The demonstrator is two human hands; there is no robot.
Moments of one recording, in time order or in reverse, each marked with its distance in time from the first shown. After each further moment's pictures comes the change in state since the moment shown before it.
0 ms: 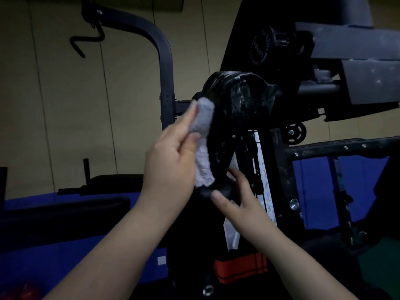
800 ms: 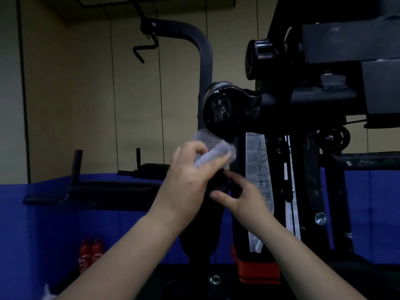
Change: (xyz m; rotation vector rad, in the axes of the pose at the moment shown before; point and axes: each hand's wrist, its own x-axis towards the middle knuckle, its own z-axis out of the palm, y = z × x) left_hand -0.033 0.020 0.028 0.762 -0.101 0.293; right_hand 0.027 0.007 -0.033 -0.053 -0.187 -0.132
